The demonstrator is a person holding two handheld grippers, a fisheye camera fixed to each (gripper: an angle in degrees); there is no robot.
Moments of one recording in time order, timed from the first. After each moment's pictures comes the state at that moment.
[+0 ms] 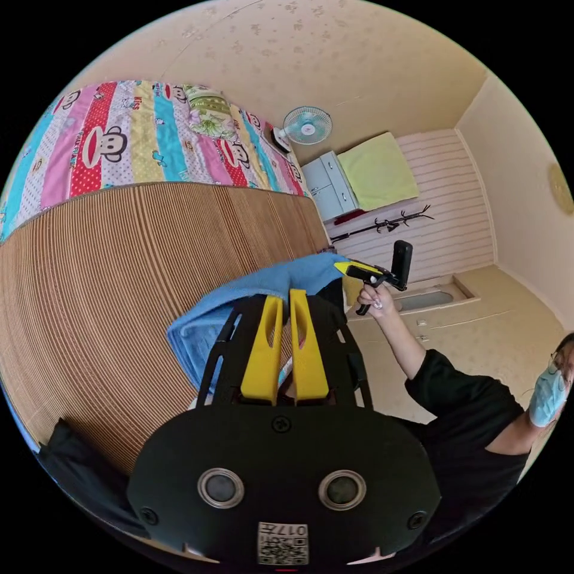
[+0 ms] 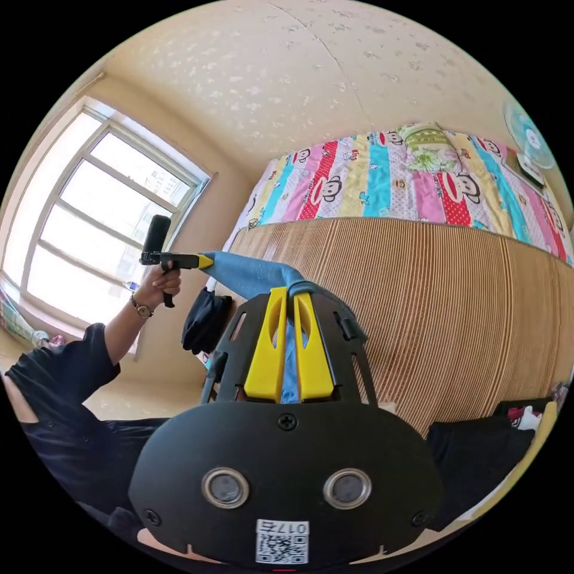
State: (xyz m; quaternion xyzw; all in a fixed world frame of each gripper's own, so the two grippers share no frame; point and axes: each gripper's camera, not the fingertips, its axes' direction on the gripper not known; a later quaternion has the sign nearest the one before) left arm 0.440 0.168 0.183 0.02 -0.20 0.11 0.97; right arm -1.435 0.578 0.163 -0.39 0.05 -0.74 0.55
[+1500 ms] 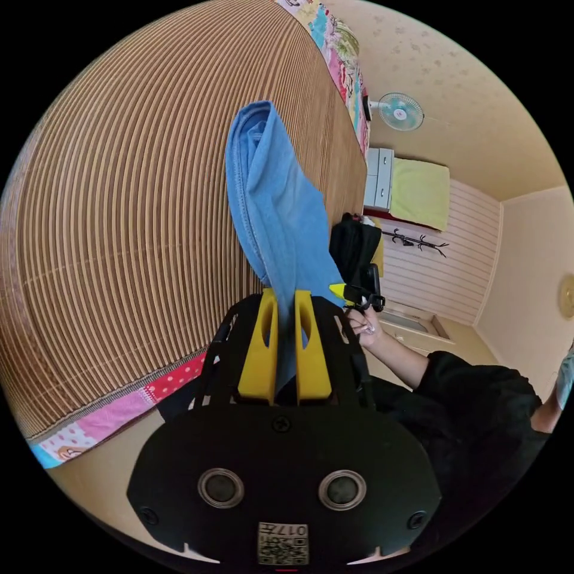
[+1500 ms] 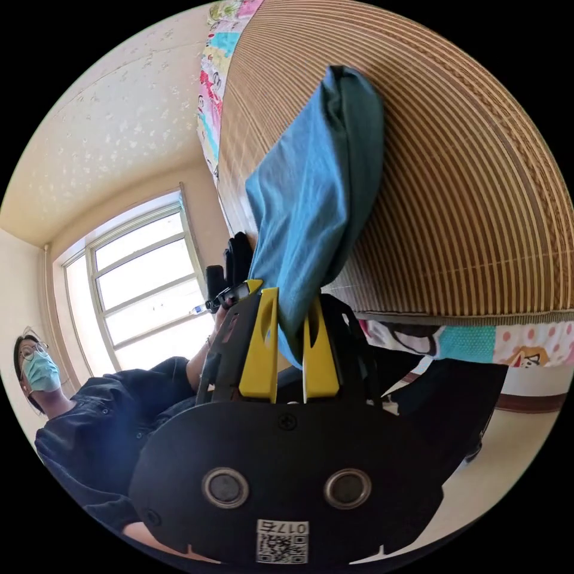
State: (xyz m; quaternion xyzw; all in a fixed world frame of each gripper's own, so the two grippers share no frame) left arm 0.194 0.386 0.173 0.01 -0.11 -0.09 0.99; right arm -1.126 0.408 0.311 -0.58 0.11 -0.39 0.71
